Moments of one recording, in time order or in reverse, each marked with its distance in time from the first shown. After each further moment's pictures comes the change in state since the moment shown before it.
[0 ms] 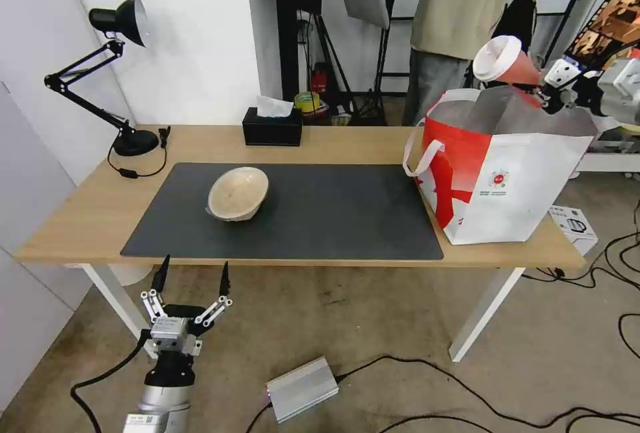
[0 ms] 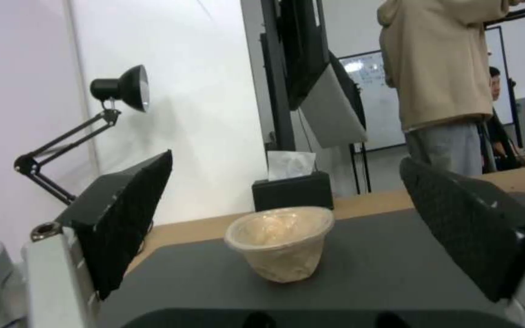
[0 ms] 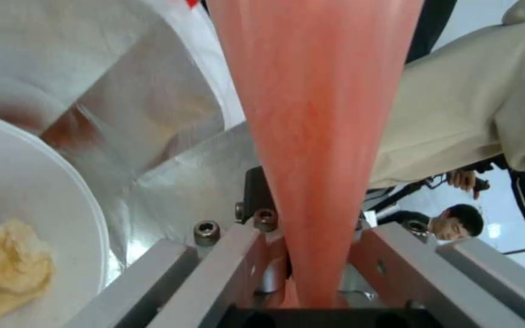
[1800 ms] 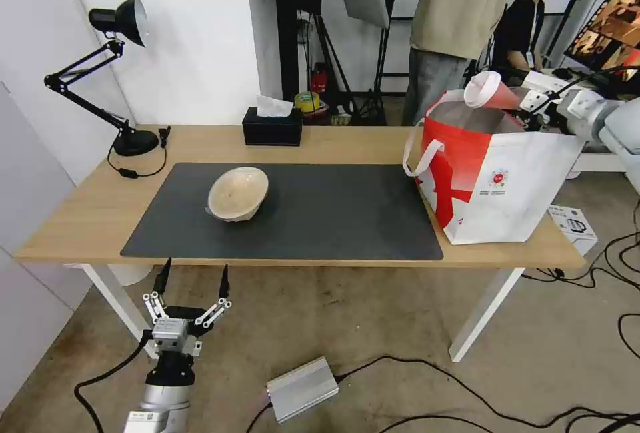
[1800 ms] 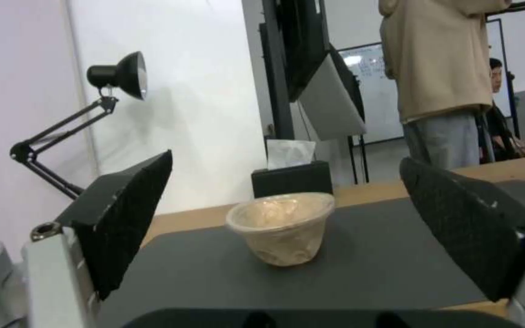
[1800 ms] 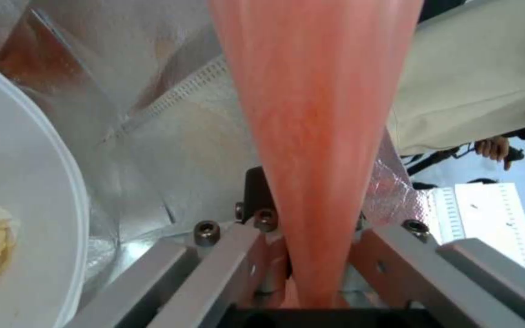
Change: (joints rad) left arm -0.013 0.023 -0.006 0.039 -0.023 -0.005 0.003; right arm 0.031 0.172 -0.037 -0.285 -0.159 0.084 0.028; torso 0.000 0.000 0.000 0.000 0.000
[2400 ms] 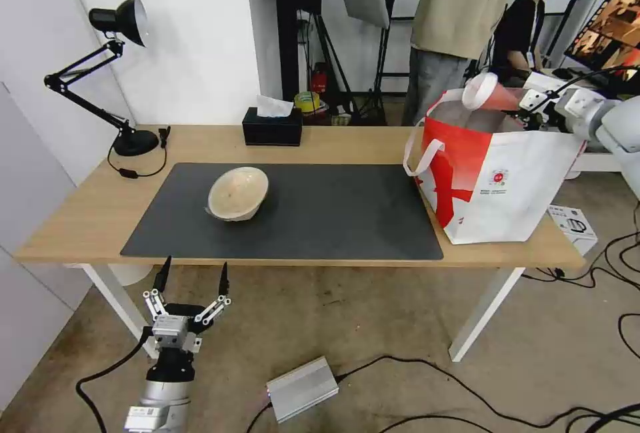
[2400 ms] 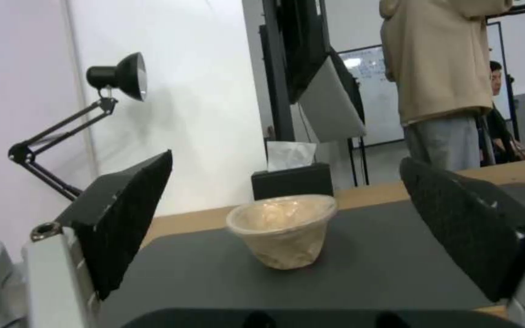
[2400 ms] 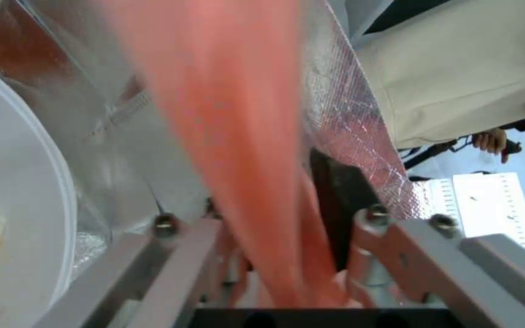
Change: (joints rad) left arm -0.018 0.007 0.001 0.013 -0.007 0.000 0.001; right arm 0.008 0.010 -0.002 -0.027 -0.008 0.002 0.007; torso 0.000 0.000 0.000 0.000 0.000
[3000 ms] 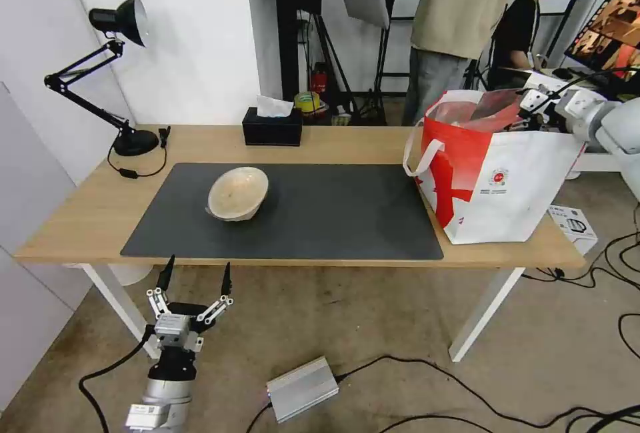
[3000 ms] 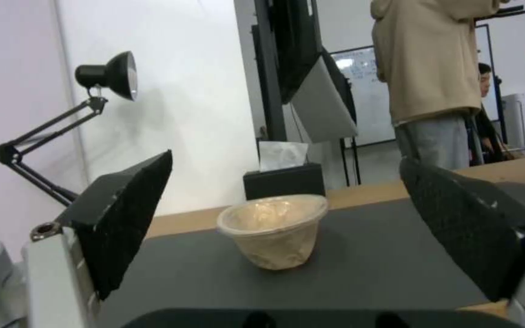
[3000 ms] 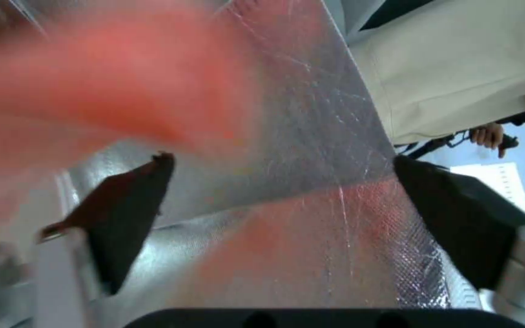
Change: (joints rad) left arm -0.007 0.006 -0.001 0.004 -0.015 0.002 0.027; right arm -0.002 0.000 0.000 -0.003 0.005 -0.005 0.012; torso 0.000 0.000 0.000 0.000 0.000
